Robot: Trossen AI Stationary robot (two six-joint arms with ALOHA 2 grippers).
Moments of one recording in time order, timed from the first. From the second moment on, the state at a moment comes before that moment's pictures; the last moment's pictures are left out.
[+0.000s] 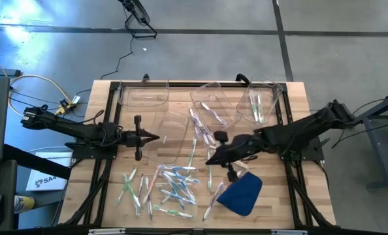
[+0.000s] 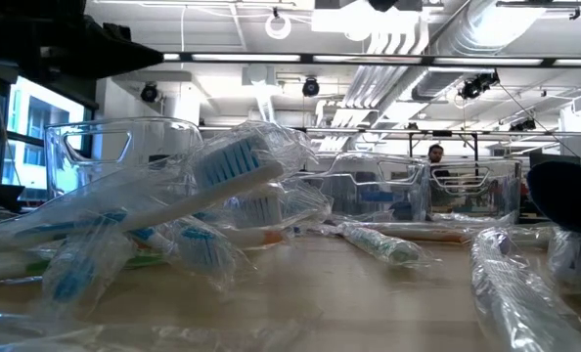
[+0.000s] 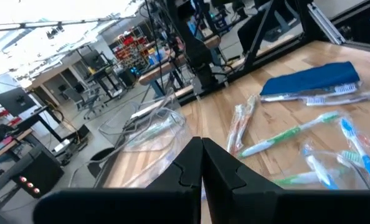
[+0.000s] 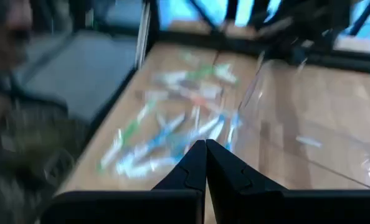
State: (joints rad) left arm -0.19 0.56 0.18 0.37 -0.26 0.49; right arm 0.31 1.42 1.11 -0.19 0.02 0.04
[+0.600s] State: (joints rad) left arm -0.19 0.56 0.18 0.30 -0.26 0.49; right arm 0.41 1.76 1.24 -0.37 -0.14 0.00
